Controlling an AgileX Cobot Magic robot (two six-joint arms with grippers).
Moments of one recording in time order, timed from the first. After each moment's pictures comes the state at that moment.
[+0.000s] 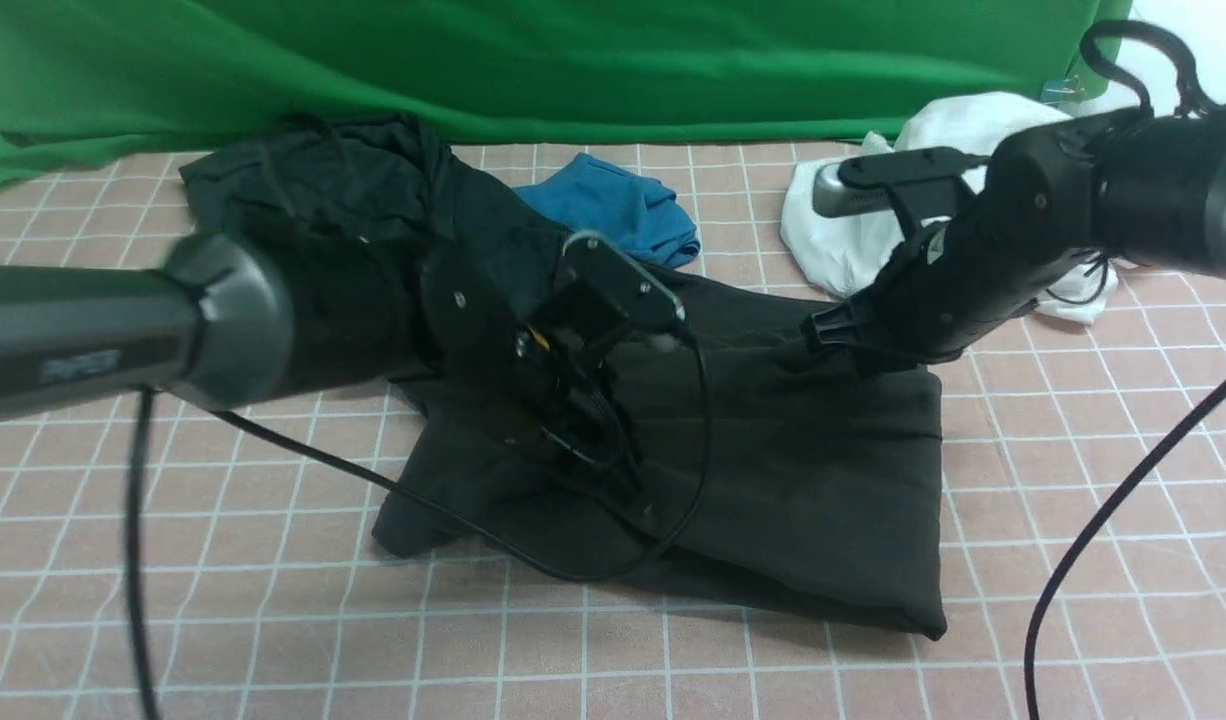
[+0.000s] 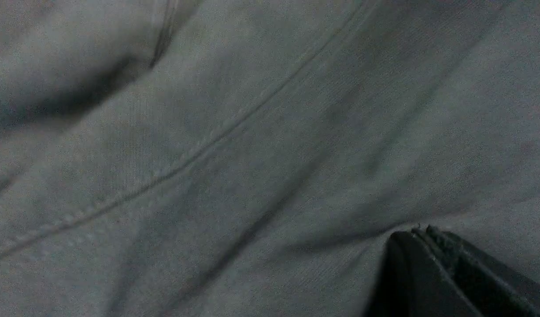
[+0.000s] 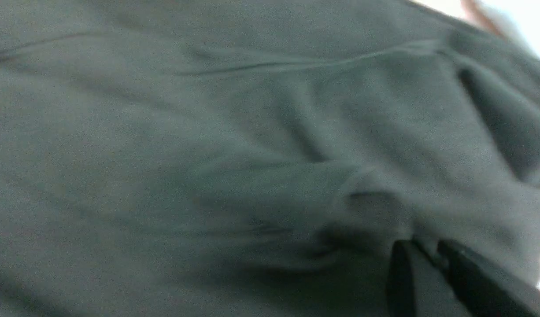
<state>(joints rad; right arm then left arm) 0.30 1.92 -1.31 0.05 0.62 0.12 -0.48 1.86 -1.10 -0.45 0.45 0.77</state>
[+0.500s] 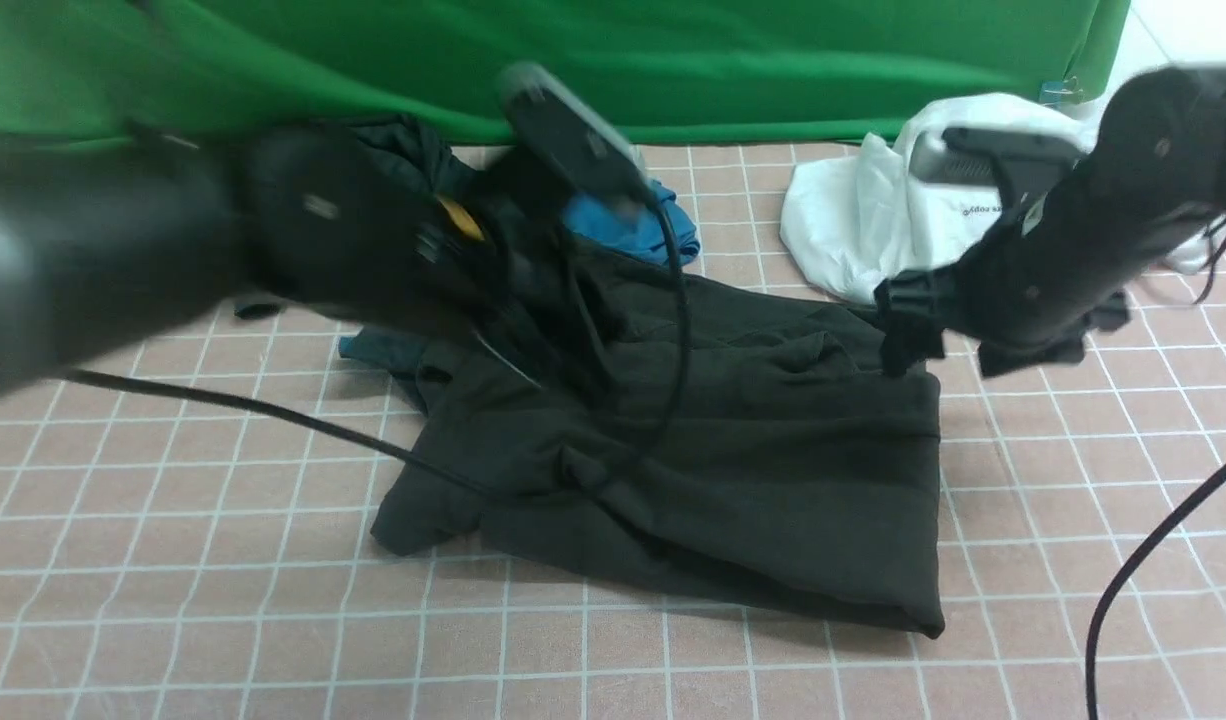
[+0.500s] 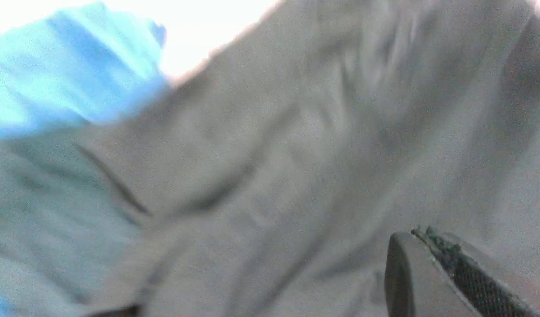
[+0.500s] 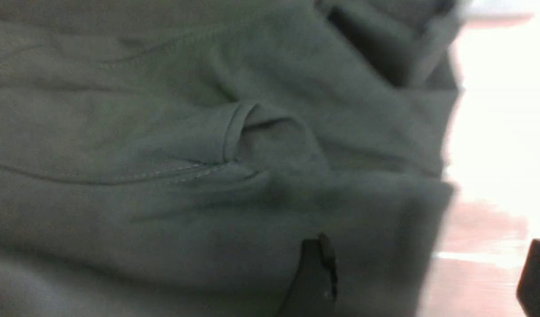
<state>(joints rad) 0.23 1.84 -1.26 0.16 0.73 0.19 -0.48 1.48 -1.10 -0.34 0.47 0.69</state>
